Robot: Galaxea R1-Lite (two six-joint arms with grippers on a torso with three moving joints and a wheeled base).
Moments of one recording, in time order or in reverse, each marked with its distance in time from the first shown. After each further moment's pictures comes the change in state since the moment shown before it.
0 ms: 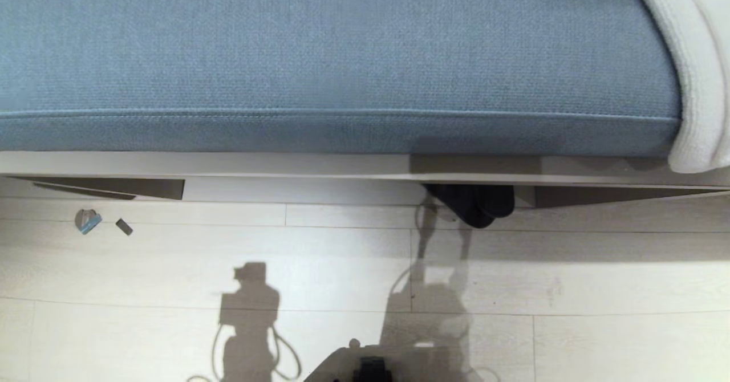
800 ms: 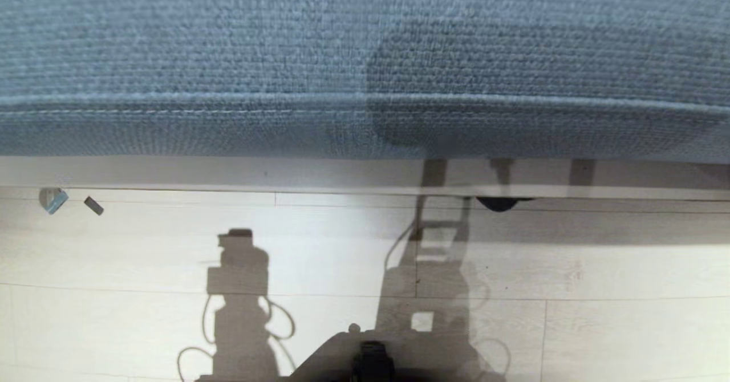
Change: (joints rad) left arm 0.000 0.000 0.000 -0.001 0.000 0.000; right arm 0.000 0.000 0.000 0.000 0.000 0.000
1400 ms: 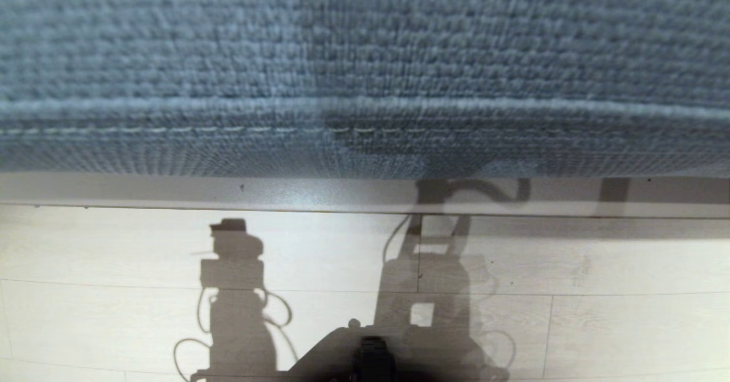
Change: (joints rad) left arm 0.000 0.000 0.000 0.001 0.000 0.000; right arm 0.000 0.000 0.000 0.000 0.002 0.005
